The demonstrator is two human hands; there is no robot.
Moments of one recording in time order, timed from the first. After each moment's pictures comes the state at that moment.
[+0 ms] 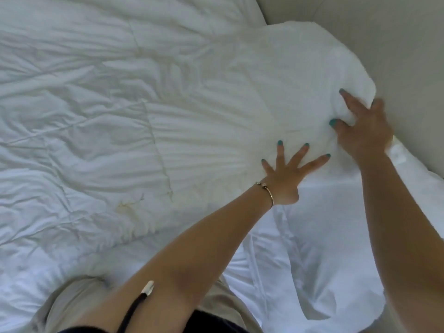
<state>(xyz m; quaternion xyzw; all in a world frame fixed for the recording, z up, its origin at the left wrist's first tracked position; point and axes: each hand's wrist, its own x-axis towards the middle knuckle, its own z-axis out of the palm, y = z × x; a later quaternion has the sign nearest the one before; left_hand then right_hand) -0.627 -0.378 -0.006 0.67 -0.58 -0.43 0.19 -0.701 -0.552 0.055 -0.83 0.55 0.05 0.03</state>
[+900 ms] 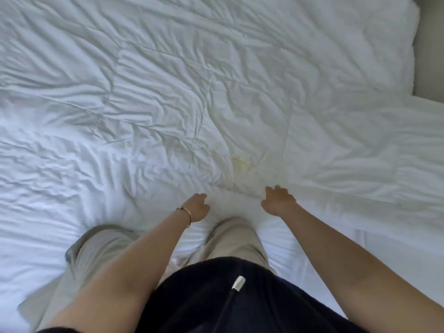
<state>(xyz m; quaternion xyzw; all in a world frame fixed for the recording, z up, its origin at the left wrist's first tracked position) -0.549 0.073 -0.138 0.80 -0.06 -0.55 0.21 -0.569 -0.181 -0.084 -0.85 0.17 0.49 0.02</state>
